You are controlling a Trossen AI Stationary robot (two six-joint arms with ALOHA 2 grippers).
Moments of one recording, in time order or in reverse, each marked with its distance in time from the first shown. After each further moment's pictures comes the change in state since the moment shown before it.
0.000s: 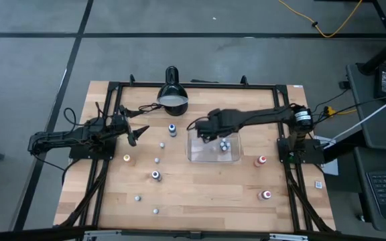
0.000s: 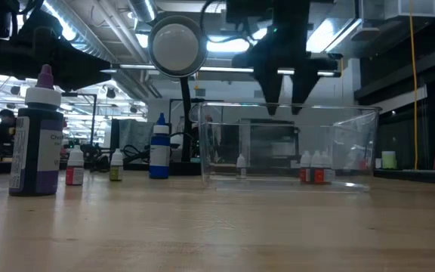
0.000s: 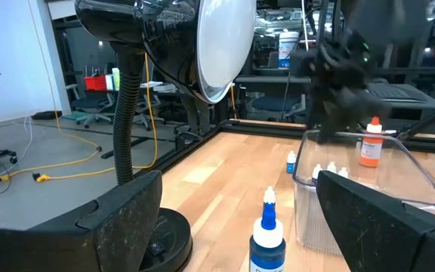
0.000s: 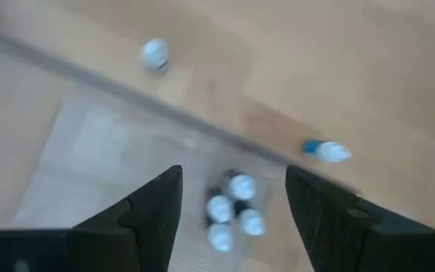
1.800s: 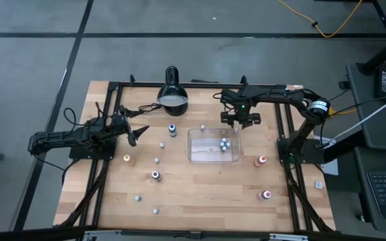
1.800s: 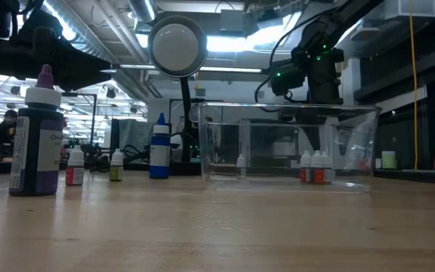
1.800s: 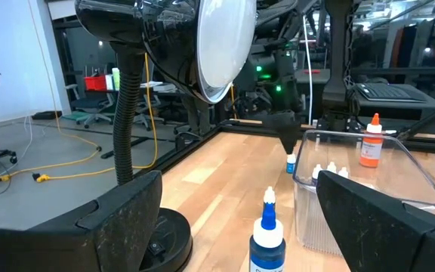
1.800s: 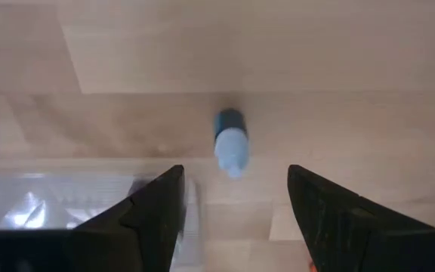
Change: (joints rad) left arm 0.000 0.000 0.000 0.000 0.000 0.000; right arm -0.483 -0.171 -0.479 0.238 -0.548 -0.069
